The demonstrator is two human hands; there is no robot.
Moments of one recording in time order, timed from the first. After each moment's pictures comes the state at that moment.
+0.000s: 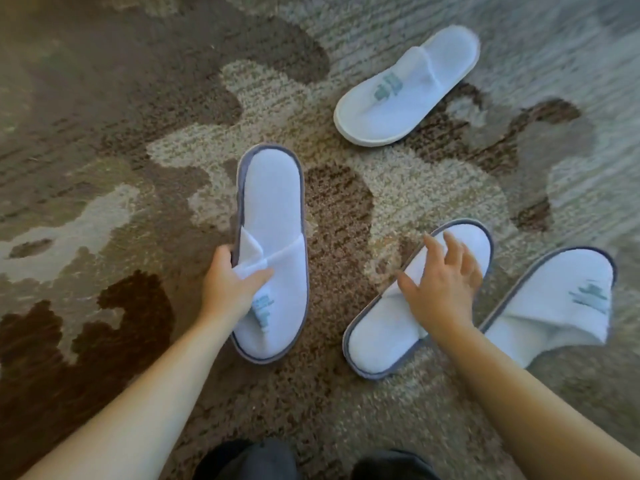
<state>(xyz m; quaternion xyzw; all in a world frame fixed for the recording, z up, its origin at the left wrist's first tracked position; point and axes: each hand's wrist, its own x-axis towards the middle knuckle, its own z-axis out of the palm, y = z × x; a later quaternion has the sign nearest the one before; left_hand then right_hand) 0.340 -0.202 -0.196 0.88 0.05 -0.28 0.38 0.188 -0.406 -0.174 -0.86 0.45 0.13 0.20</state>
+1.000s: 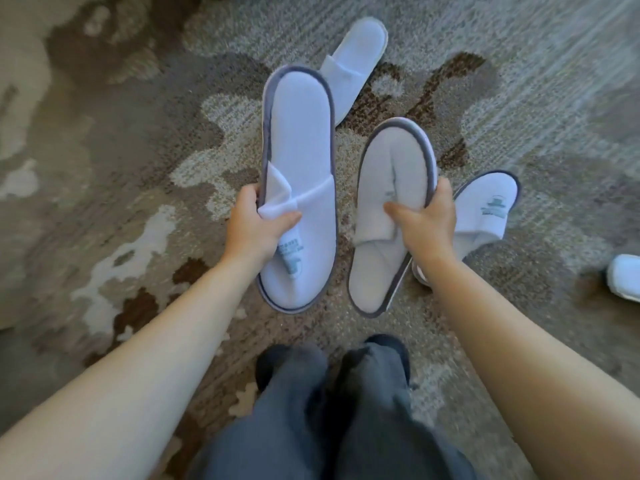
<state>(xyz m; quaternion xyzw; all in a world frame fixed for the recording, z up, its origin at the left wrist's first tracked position) 0.312 -0.284 0.017 0.84 -0.10 -0.34 0.41 0.163 -0.425 -0.010 -0.60 0.59 -0.13 0.53</state>
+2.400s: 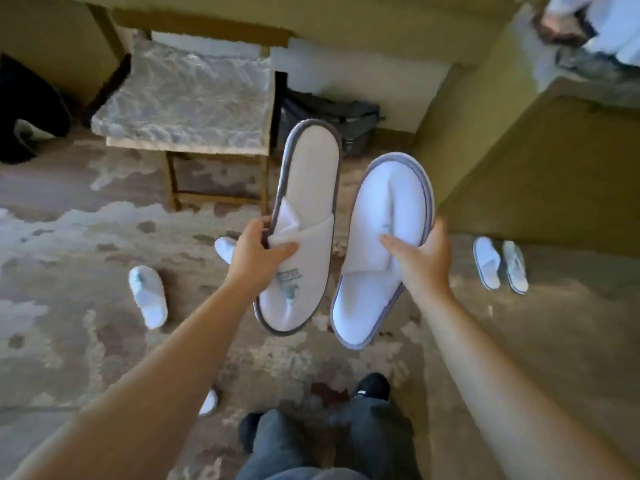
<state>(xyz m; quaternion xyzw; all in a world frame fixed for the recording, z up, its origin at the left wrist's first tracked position) -0.113 -0.216 0.566 0.14 -0.80 -0.59 -0.06 -0.102 -0.008 0.595 0.19 0.80 -0.56 -0.10</state>
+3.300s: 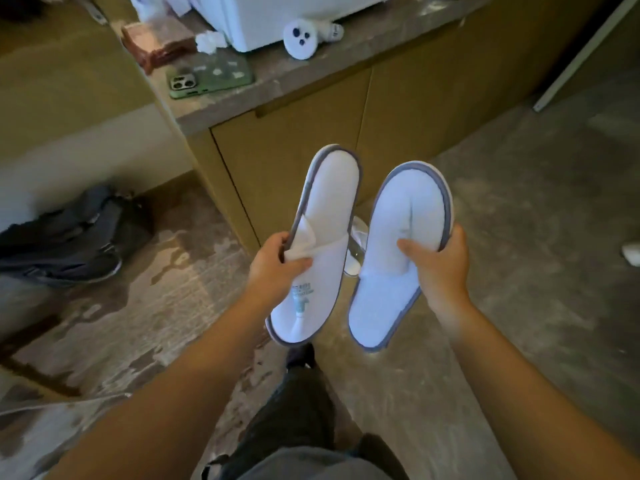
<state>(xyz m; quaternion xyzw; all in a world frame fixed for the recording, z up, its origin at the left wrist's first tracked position) -0.305 0.390 0.539 -0.17 -0.81 -0.47 -0.30 -0.158 0.546 0.557 0.50 0.62 -0.53 -0.30</state>
